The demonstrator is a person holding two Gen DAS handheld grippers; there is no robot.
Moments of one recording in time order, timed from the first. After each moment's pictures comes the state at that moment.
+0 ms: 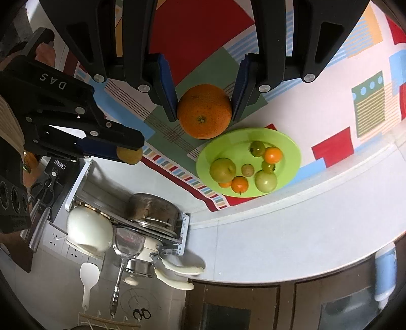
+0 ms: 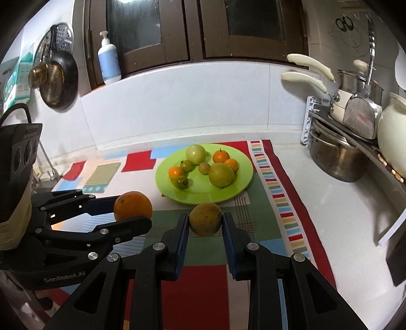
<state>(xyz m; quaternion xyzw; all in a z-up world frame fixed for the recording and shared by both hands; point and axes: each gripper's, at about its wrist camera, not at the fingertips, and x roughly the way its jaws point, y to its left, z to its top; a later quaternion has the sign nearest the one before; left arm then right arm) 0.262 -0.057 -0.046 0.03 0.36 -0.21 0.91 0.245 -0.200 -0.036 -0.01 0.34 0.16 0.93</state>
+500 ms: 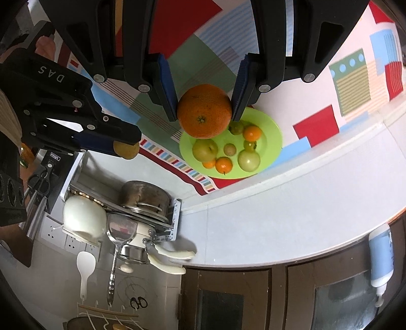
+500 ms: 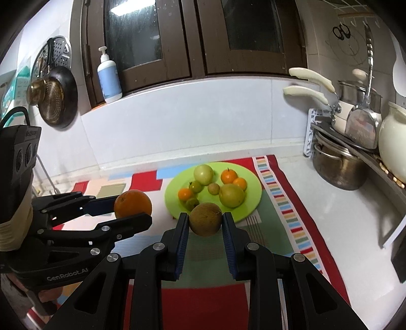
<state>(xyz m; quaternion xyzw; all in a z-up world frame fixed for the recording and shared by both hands) 0.280 -0.034 -0.018 0.05 0.33 -0.20 0.92 0.254 -0.176 -0.018 0.01 0.31 0.15 0.94</state>
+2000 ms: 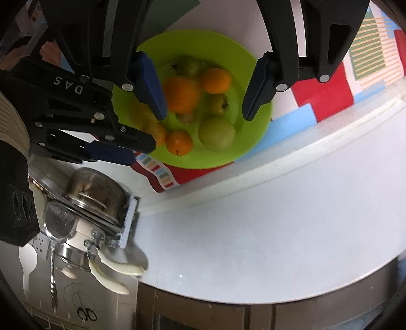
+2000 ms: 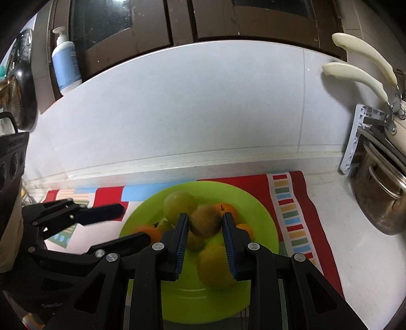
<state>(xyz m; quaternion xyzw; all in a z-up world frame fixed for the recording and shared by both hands) 0.424 -0.027 -0.066 0.04 0.35 -0.15 0.92 0.435 -0.161 -0.073 0.00 0.33 0.18 0.93</state>
